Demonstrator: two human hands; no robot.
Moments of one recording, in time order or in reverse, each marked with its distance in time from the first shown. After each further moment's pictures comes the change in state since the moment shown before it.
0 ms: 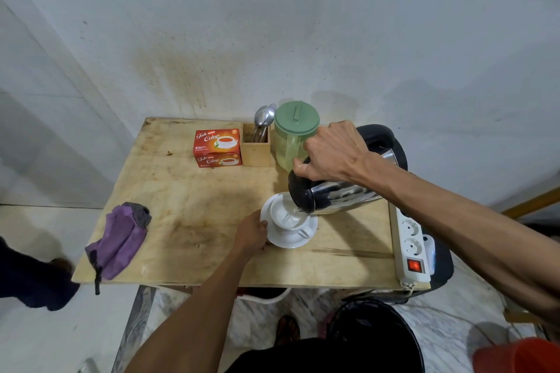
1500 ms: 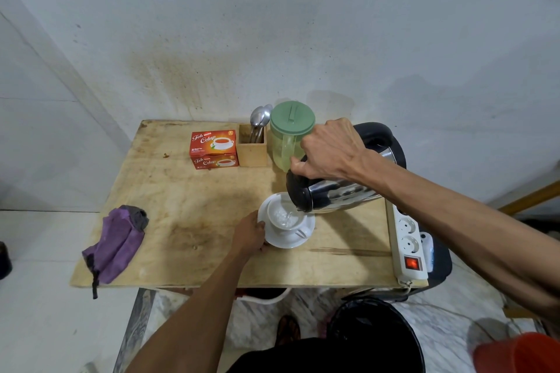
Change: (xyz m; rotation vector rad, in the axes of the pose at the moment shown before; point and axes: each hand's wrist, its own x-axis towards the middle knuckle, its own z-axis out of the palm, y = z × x) left_hand -0.003 0.003 0.000 -0.029 -0.004 0.001; right_hand -0.002 0.003 -0.005 0.005 -0.012 0.021
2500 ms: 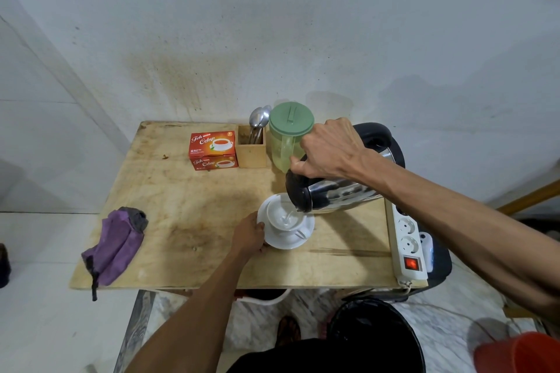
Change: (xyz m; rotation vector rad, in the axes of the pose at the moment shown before) left_hand 0.004 -0.005 0.001 0.043 0.011 0.000; right_hand 0.002 0.004 0.008 0.007 0.007 0.009
